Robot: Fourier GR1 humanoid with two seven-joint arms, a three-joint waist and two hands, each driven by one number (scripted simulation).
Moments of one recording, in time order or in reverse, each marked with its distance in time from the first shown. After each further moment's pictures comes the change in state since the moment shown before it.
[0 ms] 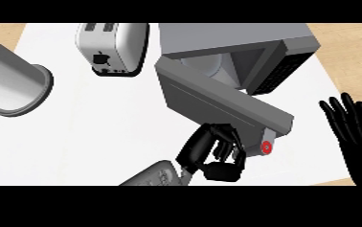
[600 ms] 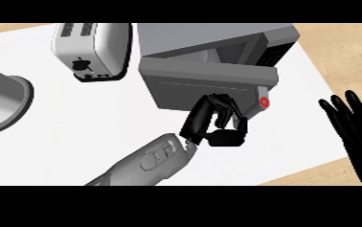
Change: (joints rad) left arm -0.196 -0.004 0.048 0.113 0.221 0.122 -0.010; right arm -0.029 -0.046 0.022 -0.097 -0.125 0.060 0.090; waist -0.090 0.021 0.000
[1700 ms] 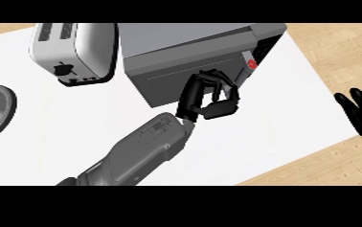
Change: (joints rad) left arm -0.105 -0.006 0.093 0.138 0.294 -0.009 -0.178; right arm -0.055 -0.074 -0.032 -0.076 -0.157 0.009 0.106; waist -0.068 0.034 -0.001
